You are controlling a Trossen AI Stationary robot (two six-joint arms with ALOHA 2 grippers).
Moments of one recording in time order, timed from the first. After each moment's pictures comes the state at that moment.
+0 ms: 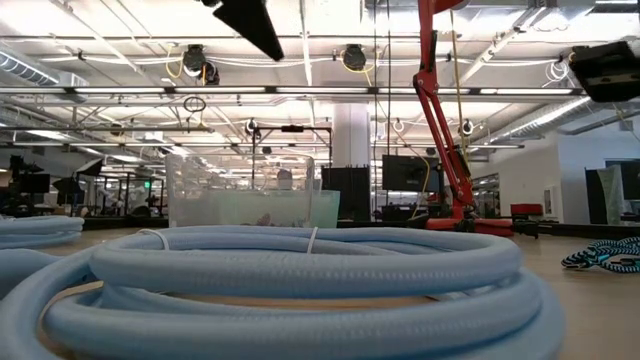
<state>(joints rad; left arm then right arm) -0.31 1.64 1.45 -0.85 -0.62 -0.03 0.86 1.30 0.69 -0.50 0.44 0.36</state>
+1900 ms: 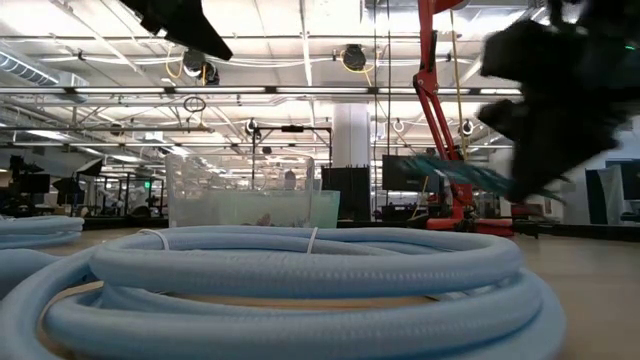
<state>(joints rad) -0.37 1.20 0.89 -0.38 -0.91 -0.20 0.47 1.44 0.74 -0.41 0.30 0.30</state>
